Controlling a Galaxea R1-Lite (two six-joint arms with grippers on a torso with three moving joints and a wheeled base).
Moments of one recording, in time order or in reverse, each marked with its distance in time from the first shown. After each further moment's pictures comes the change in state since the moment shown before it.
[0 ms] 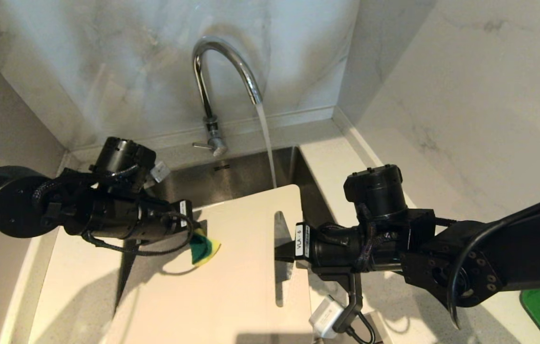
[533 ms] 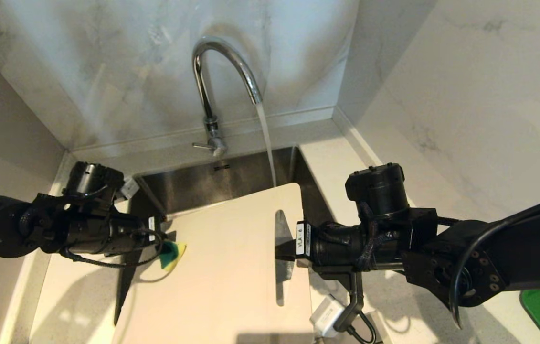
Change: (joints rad) left arm 0.194 0.007 0.193 -0.170 -0.022 0.123; right arm -0.004 -0.005 -0.001 -0.001 0.002 0.005
